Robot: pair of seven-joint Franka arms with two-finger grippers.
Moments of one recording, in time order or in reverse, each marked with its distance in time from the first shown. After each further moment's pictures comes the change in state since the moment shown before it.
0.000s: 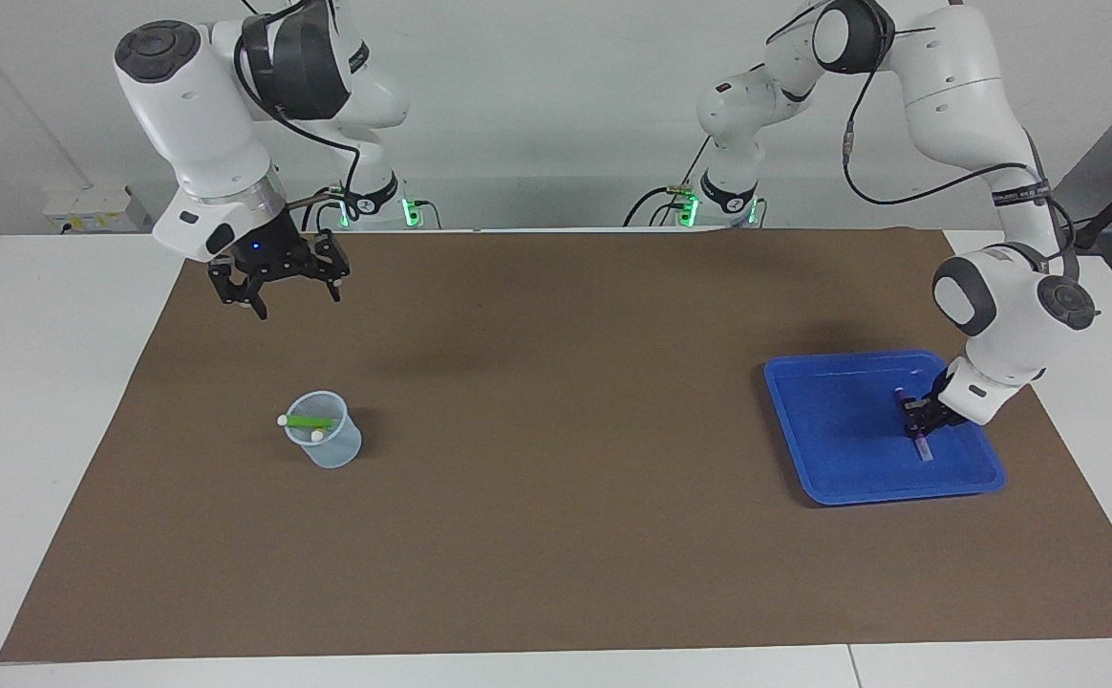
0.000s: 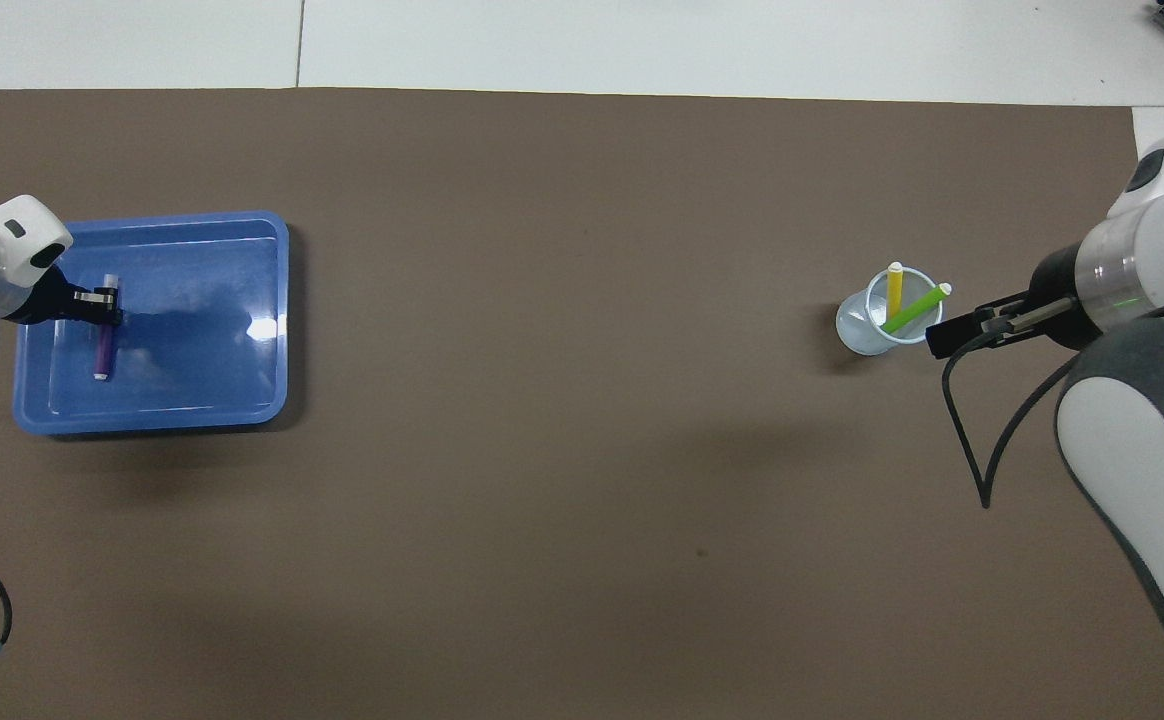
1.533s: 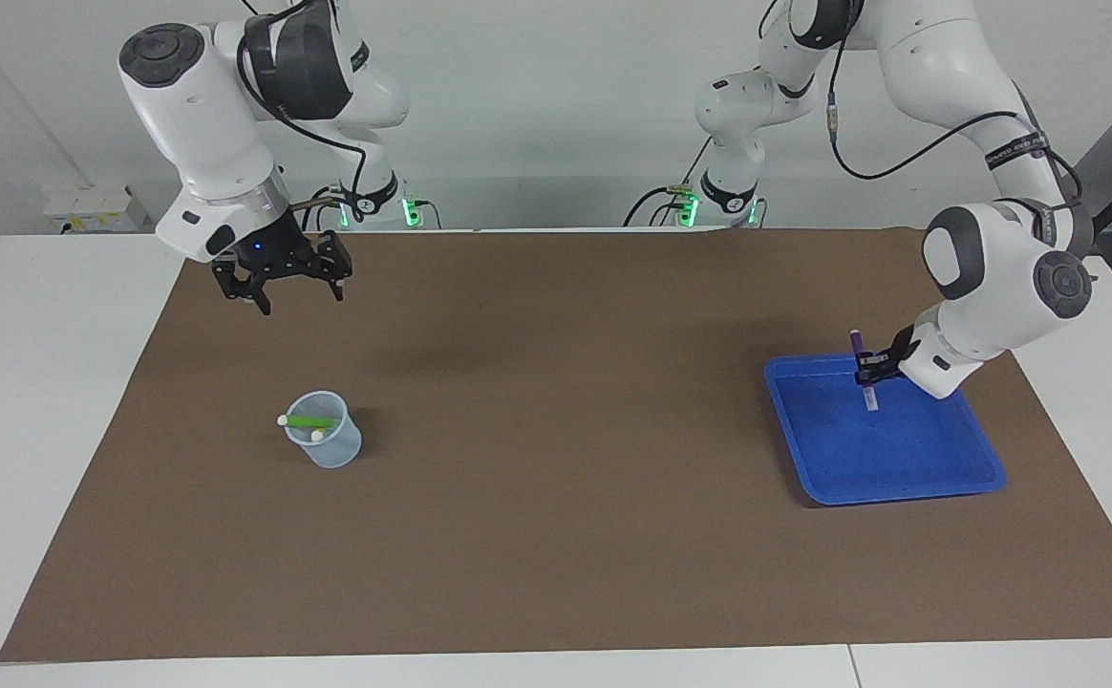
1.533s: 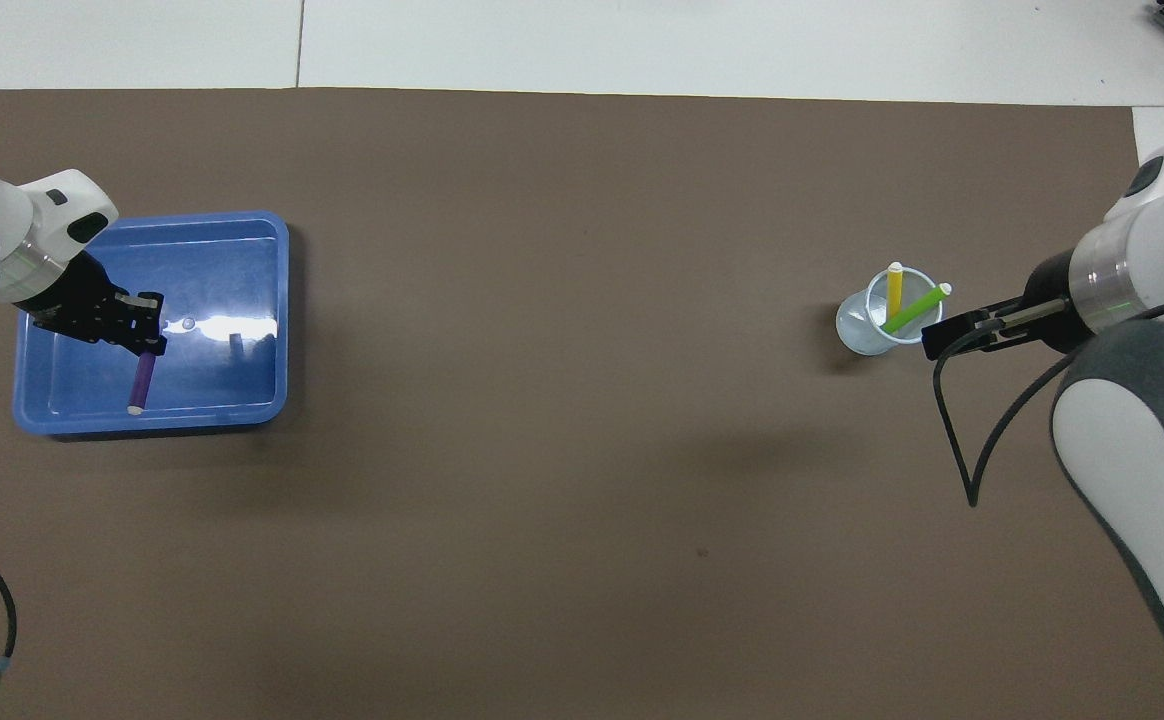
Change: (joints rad) left arm -0.136 -0.132 -0.031 0.114 -0.098 -0.546 -0.168; right arm 0.003 0.000 0.002 -0.001 0.000 -0.022 0.072
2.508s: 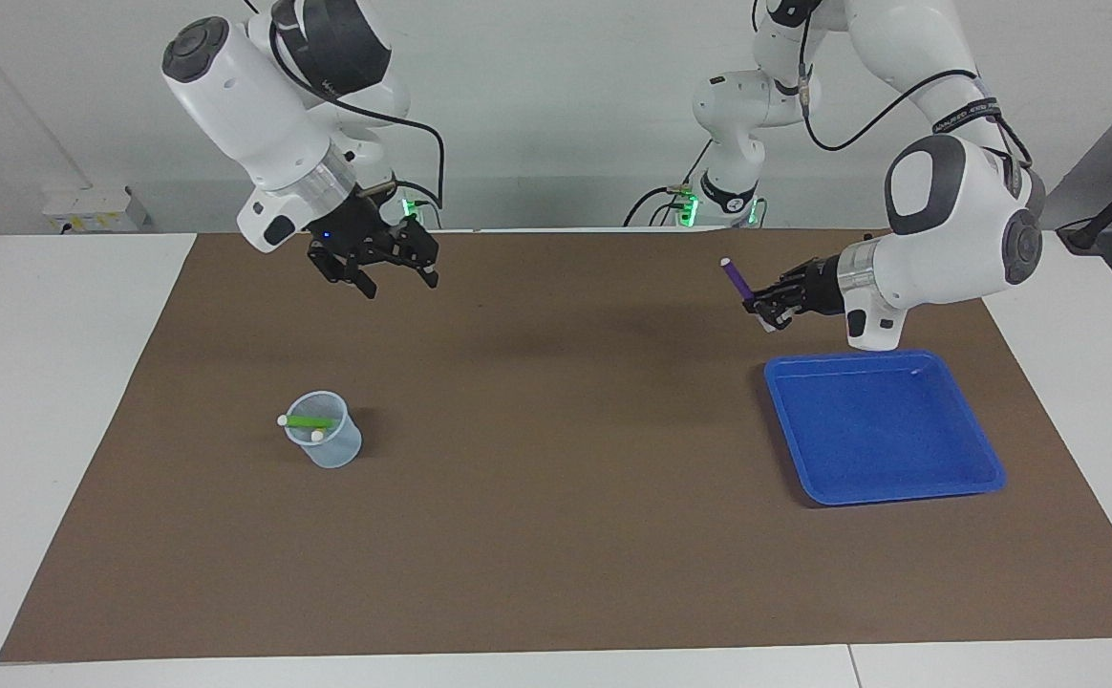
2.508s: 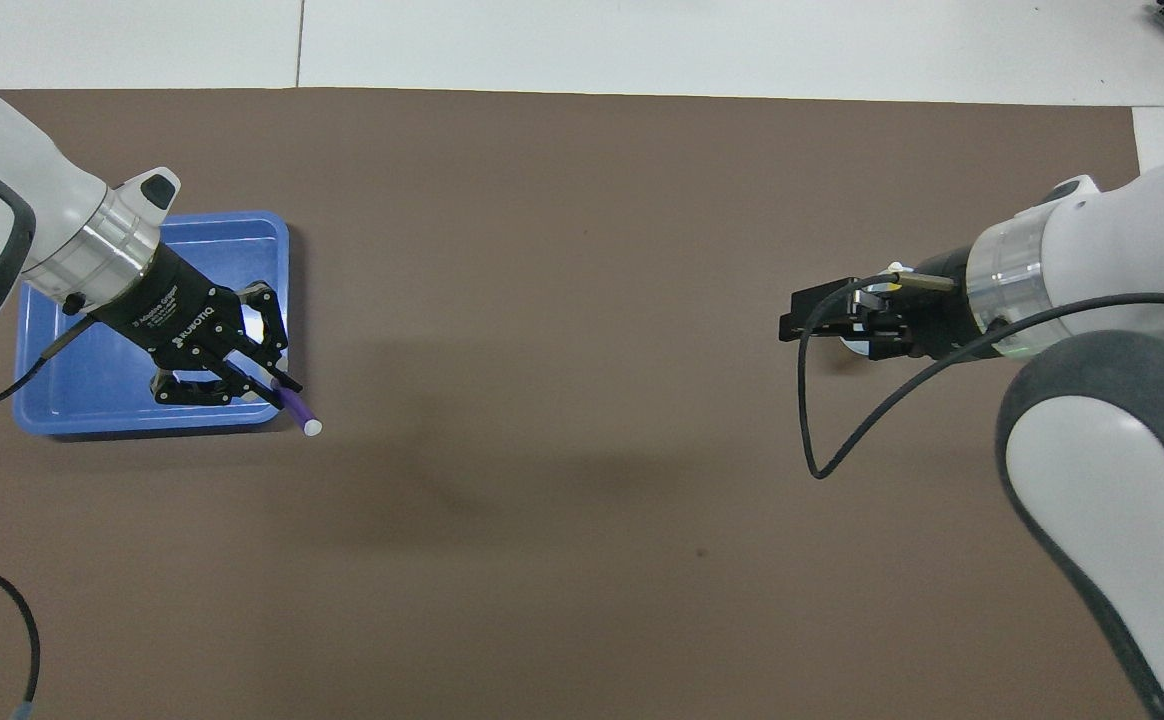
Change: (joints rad) left arm -0.150 -0.071 0.014 0.074 -0.418 -0.315 -0.994; right arm 0.116 0.000 0.016 -0.003 0.361 0.099 0.420
